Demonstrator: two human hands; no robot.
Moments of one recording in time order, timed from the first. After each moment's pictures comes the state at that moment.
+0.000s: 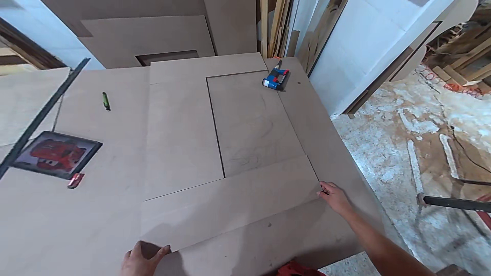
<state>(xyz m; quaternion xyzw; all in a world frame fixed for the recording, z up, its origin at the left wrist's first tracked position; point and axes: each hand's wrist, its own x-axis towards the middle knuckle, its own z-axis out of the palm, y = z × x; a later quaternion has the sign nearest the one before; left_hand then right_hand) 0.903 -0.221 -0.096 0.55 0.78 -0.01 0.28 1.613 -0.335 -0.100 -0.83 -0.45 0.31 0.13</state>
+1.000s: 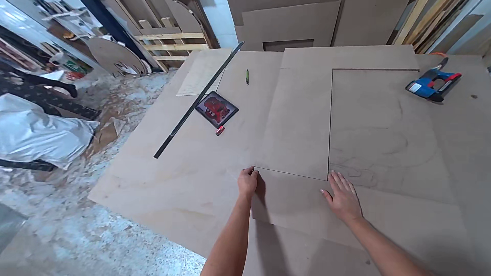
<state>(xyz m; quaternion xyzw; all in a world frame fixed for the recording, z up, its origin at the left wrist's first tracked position) 0.906 -0.090 -0.107 0.39 0.83 0.22 0.34 1.285 -0.137 -0.151 -0.64 -0.76 0.10 0.11</state>
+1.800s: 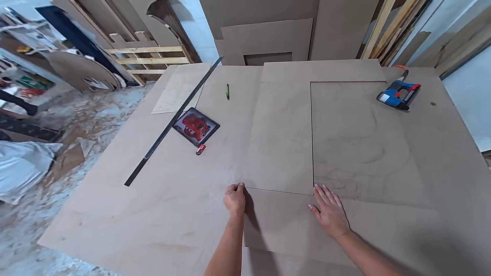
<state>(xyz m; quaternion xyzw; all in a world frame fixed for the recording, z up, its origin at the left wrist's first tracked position) 0.930 -0.065 -0.106 0.32 0.88 0.23 0.27 1.286 -0.134 -0.141 -0.64 -0.76 0.12 0.04</state>
